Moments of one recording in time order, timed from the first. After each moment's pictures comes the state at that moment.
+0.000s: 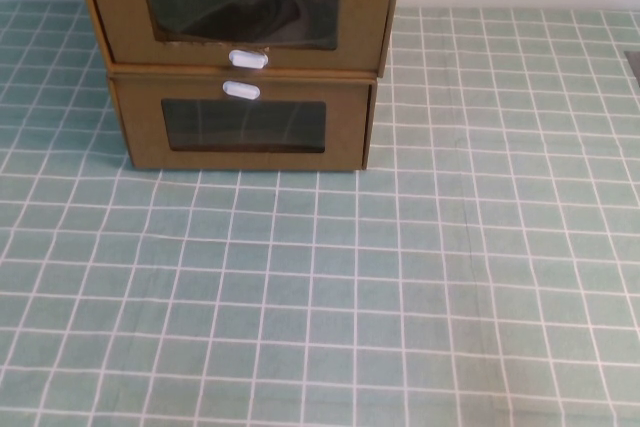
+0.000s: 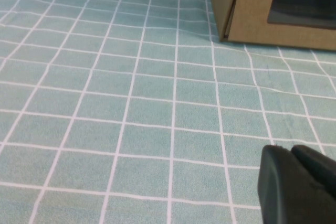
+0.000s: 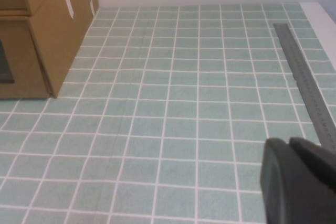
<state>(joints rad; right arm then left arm) 0.05 0.20 -0.36 0.02 0.51 -0.02 -0.06 -0.01 0.02 -0.06 0.37 -0.05</state>
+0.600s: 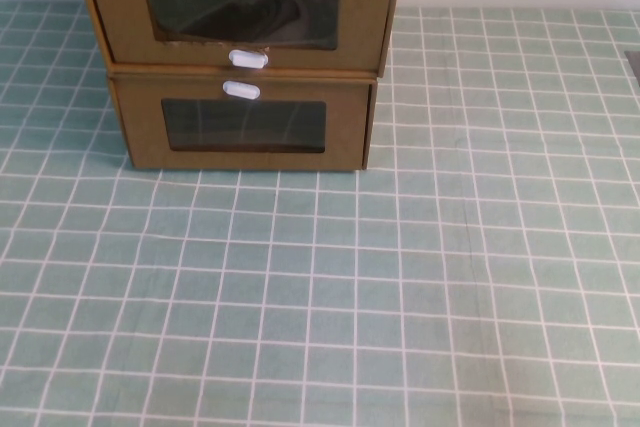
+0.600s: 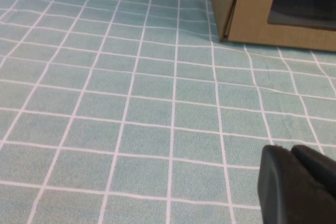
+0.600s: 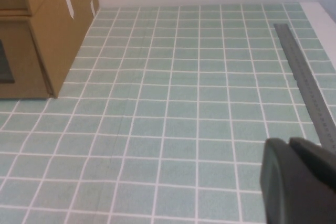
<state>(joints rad) 0.05 0.20 -0.36 0.02 0.51 -0.02 -0.06 -0.01 0.02 -0.06 0.37 -0.06</state>
